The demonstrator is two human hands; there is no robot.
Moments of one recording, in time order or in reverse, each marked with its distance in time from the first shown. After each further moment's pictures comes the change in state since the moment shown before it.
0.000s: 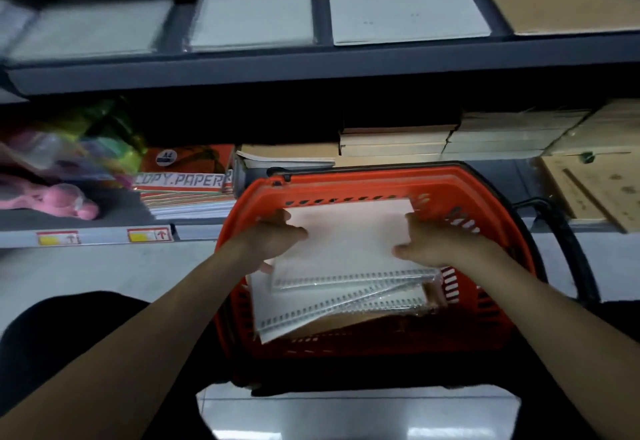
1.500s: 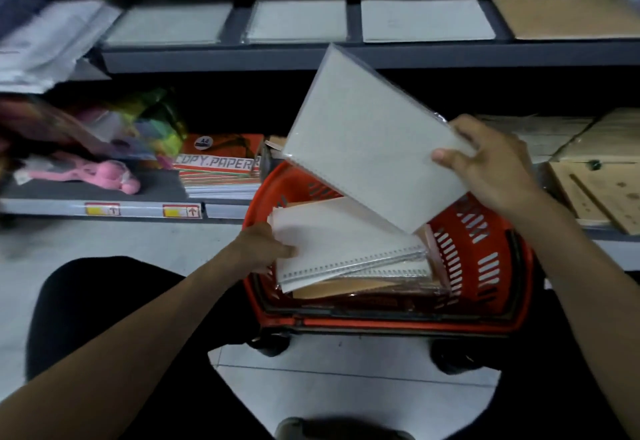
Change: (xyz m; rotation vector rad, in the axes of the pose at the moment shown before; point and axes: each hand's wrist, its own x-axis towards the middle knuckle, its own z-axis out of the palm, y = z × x) left_hand -0.035 -0.086 -0.009 0.153 0.097 0.030; right_hand -0.081 0.010 -0.041 0.395 0.818 -0.402
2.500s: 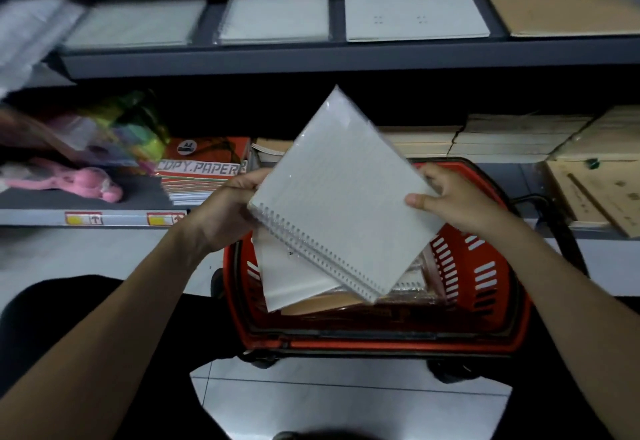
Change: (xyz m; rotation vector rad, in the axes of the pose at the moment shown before) left_hand 0.016 0.045 -0.049 -0.681 -0.377 0.620; right_hand 0.020 0.054 0.046 0.276 -0.389 0.152
